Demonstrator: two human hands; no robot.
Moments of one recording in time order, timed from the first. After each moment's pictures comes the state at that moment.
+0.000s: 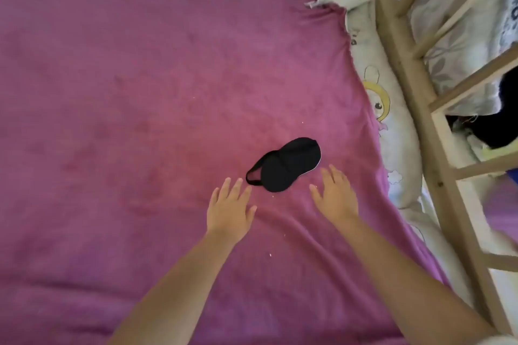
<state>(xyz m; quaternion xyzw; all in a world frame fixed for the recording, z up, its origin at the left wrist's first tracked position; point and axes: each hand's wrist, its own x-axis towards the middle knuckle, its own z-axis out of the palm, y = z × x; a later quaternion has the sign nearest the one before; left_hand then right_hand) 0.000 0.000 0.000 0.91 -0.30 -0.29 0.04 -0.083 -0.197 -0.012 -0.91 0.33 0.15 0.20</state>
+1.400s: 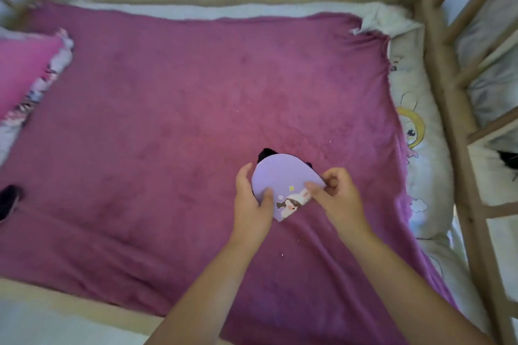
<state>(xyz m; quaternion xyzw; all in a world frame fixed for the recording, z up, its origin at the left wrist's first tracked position) -0.049 -0.027 0.147 0.80 0.04 -0.17 0.57 -0.081 -0.163 0.129 -0.71 0.27 -0.05 0.65</state>
